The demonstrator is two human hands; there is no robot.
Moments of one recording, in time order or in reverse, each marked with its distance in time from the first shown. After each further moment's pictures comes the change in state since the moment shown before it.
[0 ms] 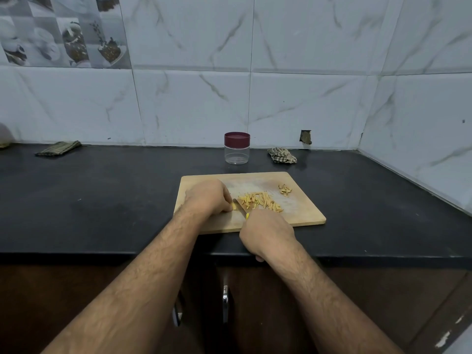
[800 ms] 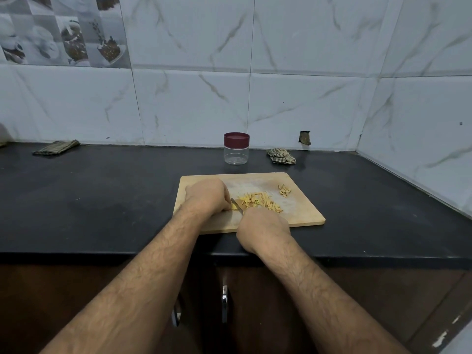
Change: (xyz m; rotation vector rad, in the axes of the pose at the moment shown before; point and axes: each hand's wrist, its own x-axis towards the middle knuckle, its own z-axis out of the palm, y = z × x) left_hand 0.002 0.002 -0.001 0.121 0.006 0.030; right_hand 0.004 -0.010 -0.003 -0.096 0.001 -0.010
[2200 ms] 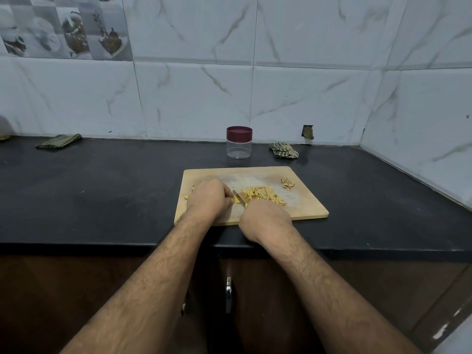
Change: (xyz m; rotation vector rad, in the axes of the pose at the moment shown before) left_hand -0.012 -0.012 0.028 -0.198 0.173 0.017; right_hand 0.003 -0.002 0.003 0.030 0.000 0.017
